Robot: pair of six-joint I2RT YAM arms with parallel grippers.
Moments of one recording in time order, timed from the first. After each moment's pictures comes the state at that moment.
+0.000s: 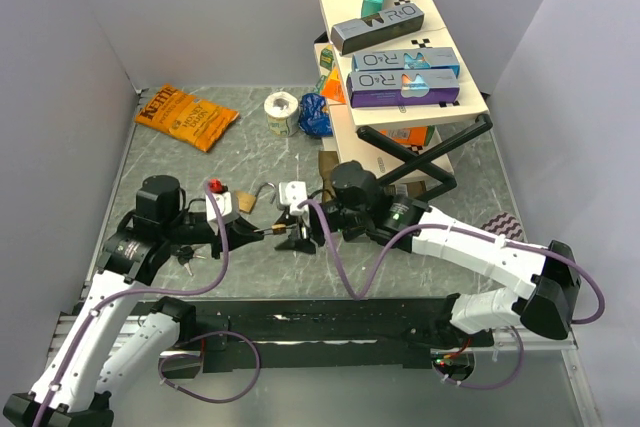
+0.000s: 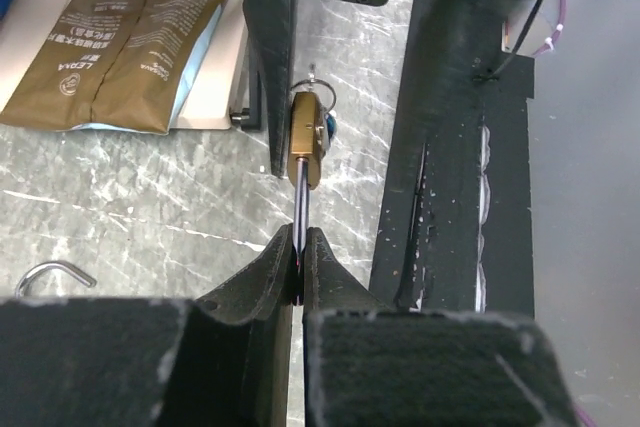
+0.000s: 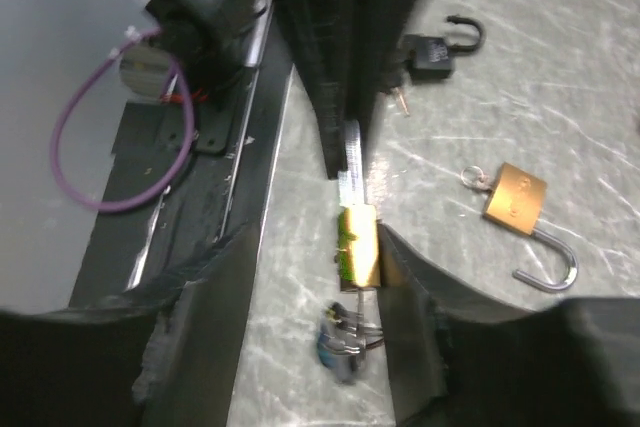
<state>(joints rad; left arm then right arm) -0.31 0.69 0.82 -0.63 0.99 0.41 1.00 1.29 1.09 -0.16 -0.59 -0.32</state>
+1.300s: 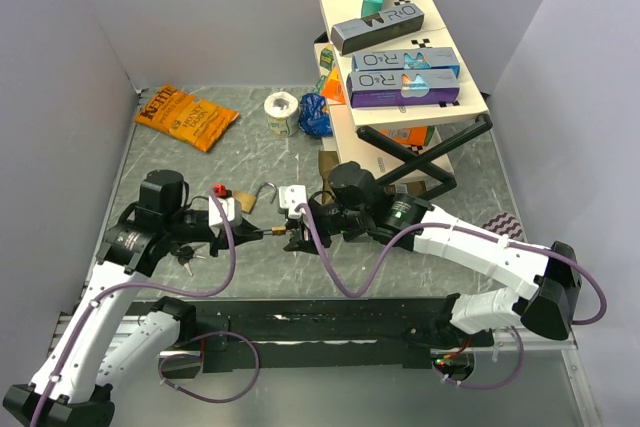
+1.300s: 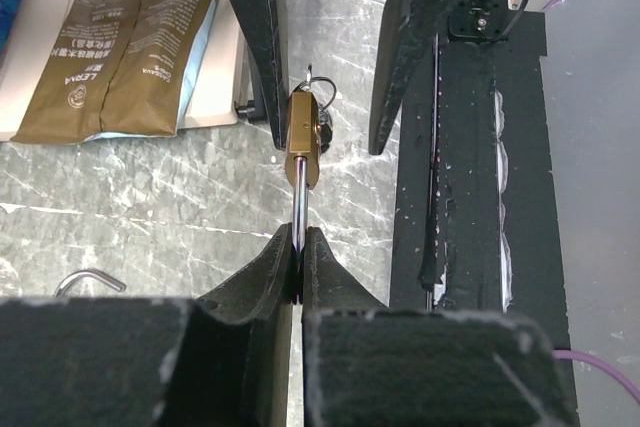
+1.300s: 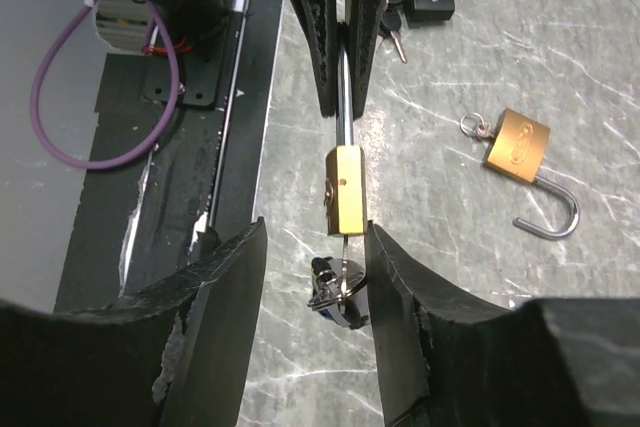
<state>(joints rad) -0.31 0.75 0.88 -0.75 1.02 0.63 1.01 1.28 1.11 -0.31 -0.54 -0.38</state>
